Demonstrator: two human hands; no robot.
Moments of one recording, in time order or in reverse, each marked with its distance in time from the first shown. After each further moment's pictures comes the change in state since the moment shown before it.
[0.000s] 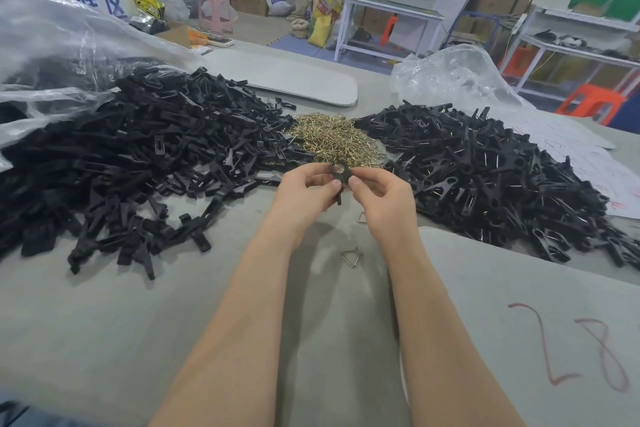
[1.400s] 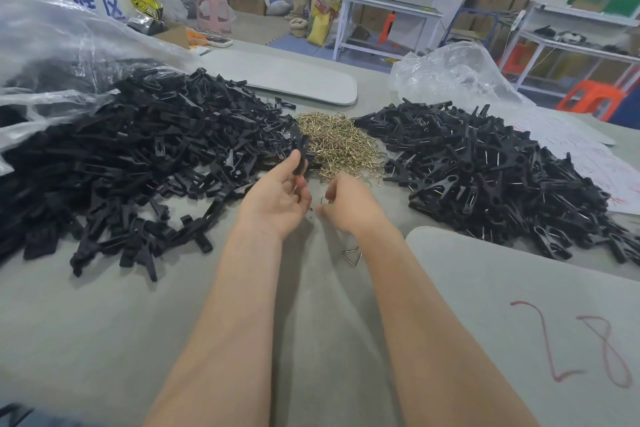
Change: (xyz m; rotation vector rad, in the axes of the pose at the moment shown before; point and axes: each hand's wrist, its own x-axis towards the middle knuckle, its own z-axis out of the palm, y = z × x) left_hand 0.000 0.017 -0.024 -0.742 0.142 -0.362; right_hand 0.018 -0.003 0.032 -0.805 -0.373 0.159
